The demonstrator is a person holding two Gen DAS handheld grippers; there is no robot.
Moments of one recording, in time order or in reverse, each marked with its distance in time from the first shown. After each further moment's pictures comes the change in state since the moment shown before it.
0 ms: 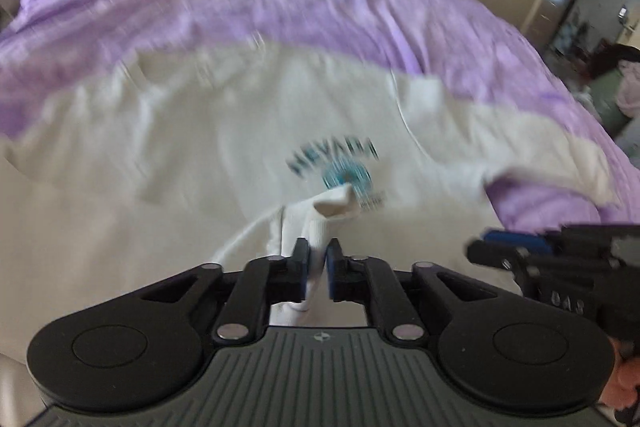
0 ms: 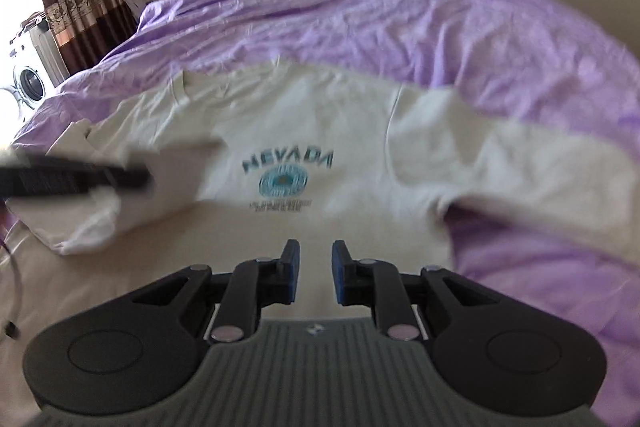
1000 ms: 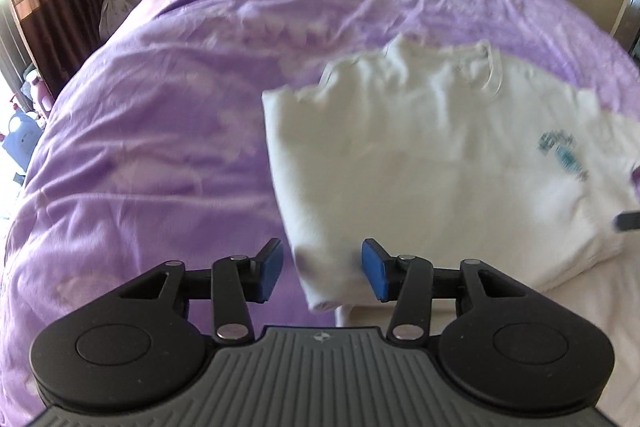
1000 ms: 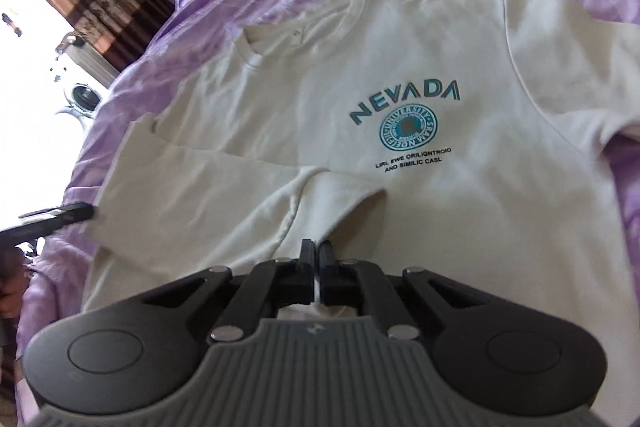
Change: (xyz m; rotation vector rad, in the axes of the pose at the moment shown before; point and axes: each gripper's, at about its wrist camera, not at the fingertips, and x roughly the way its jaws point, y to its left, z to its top) left arm -0.102 0.196 -0.056 -0.064 0.021 0.288; right arm 0.048 0.040 0.019 0.197 0.197 0.279
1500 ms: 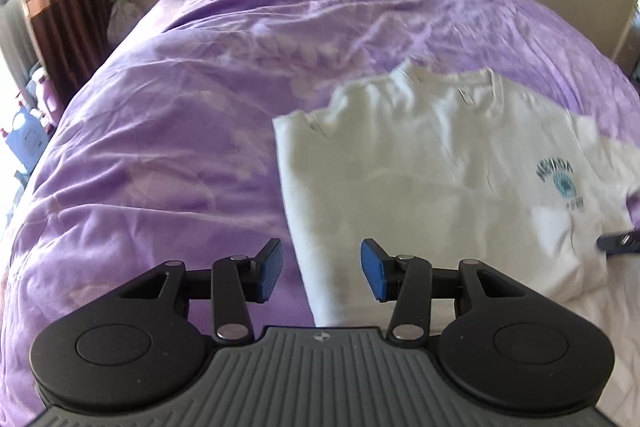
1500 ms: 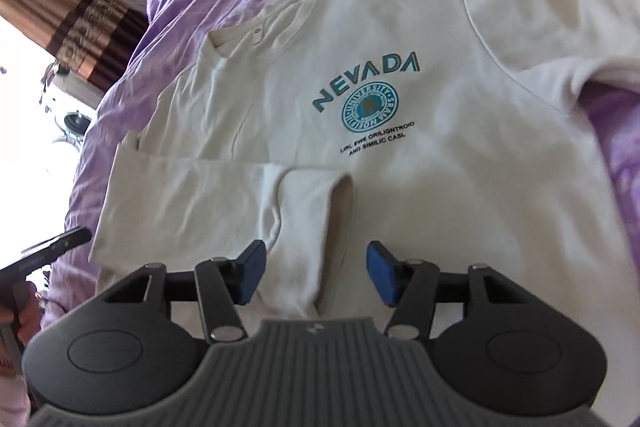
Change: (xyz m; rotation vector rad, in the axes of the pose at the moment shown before) left arm -0.016 0.014 0.006 -0.075 -0.069 -0.017; right arm 0.007 -0.030 0.003 0.146 0.031 0.012
